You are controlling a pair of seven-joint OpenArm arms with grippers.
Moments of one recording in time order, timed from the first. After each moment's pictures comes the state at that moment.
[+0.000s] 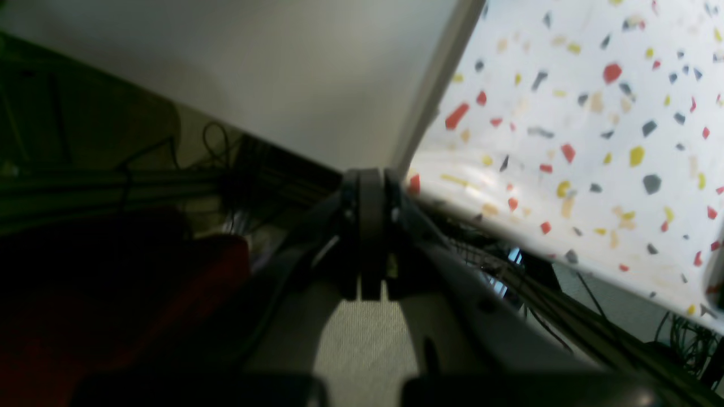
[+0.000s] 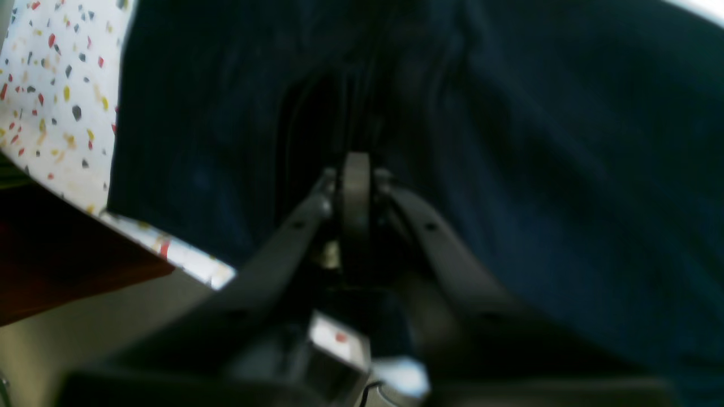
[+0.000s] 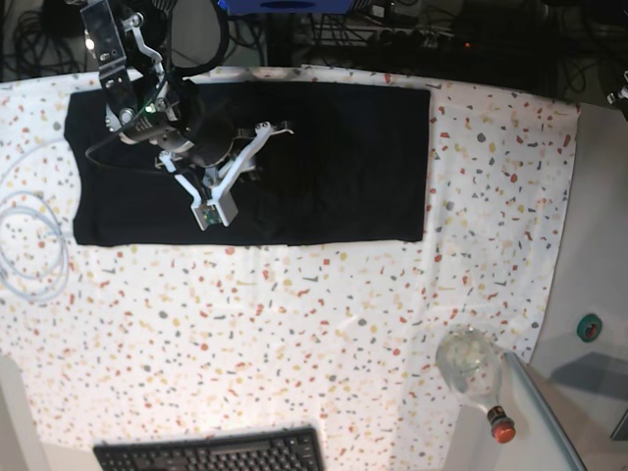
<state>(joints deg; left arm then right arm) 20.9 -20.6 -65.3 85.0 -28.0 -40.8 58.4 -16.2 5.6 -16.5 101.5 21.5 1.9 -49.7</state>
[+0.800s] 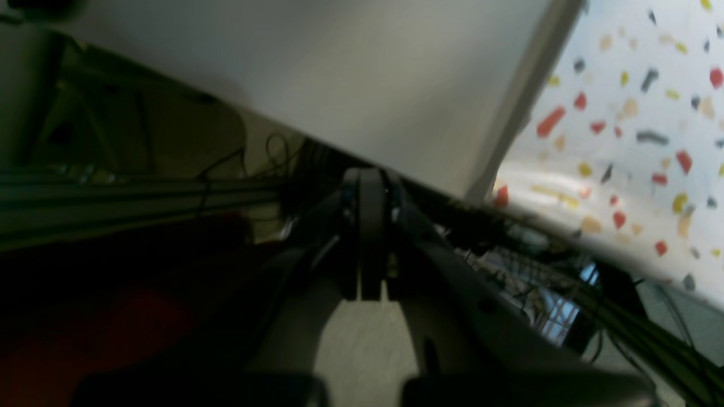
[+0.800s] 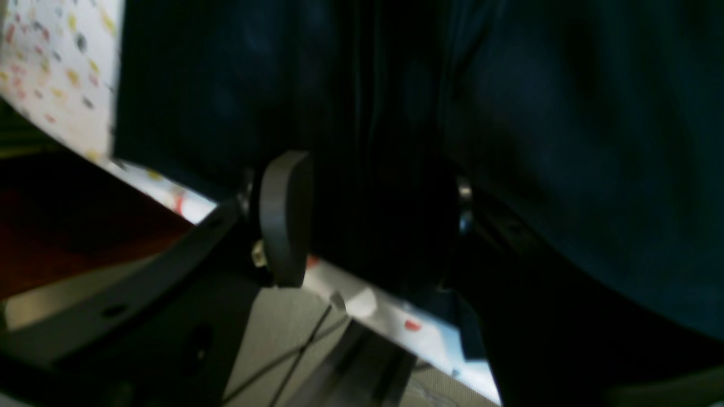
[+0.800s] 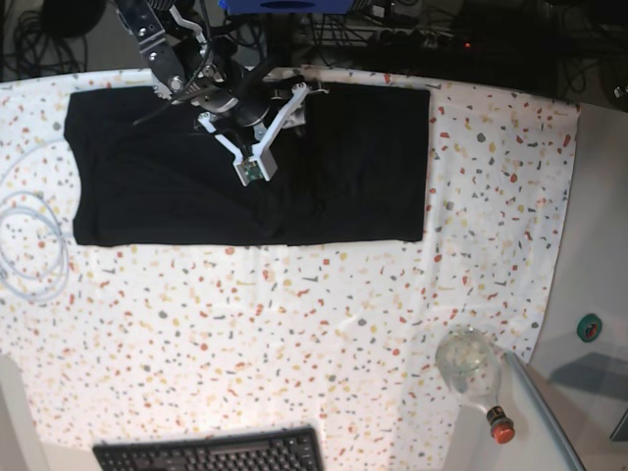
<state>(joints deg) 21.7 -22.3 -64.9 79.4 -14.7 -40.9 44.1 -18.5 5.4 -26.3 92.5 21.7 -1.9 -40.3</state>
